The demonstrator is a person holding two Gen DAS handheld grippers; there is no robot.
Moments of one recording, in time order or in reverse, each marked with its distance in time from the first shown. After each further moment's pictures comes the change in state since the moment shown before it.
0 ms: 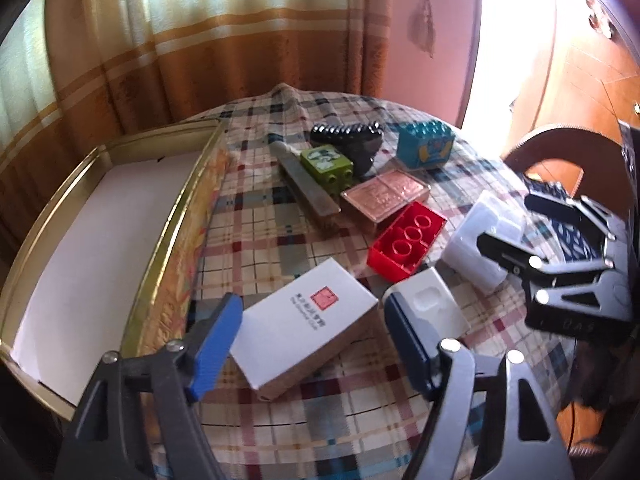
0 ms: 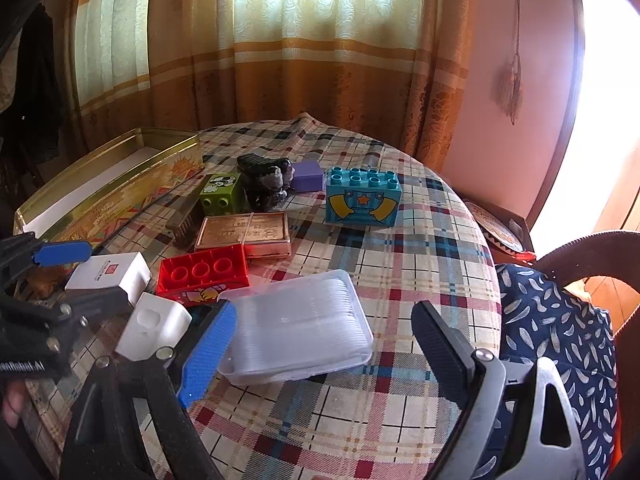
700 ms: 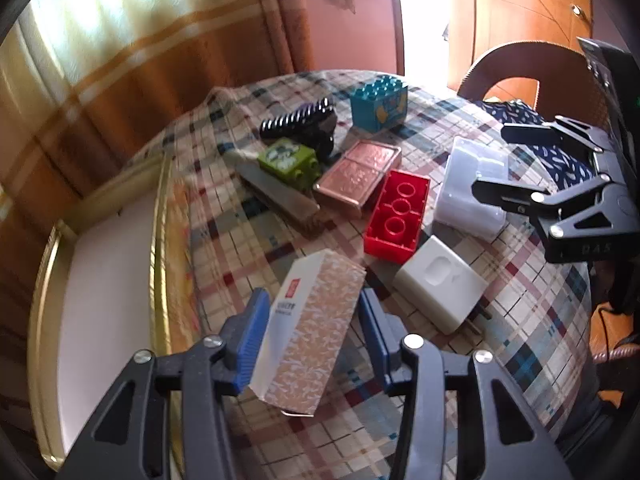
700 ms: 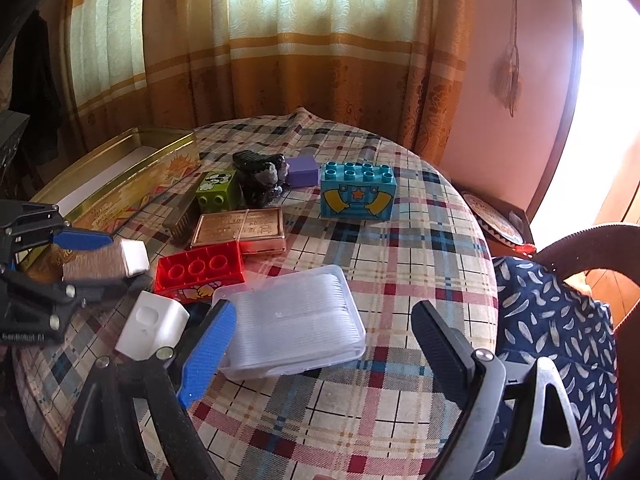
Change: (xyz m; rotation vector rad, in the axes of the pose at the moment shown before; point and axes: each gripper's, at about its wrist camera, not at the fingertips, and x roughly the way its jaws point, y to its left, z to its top) left arm 0.007 -0.002 0.018 0.329 0.075 -0.067; right arm -0.001 -0.008 0.001 0.028 0.025 0.001
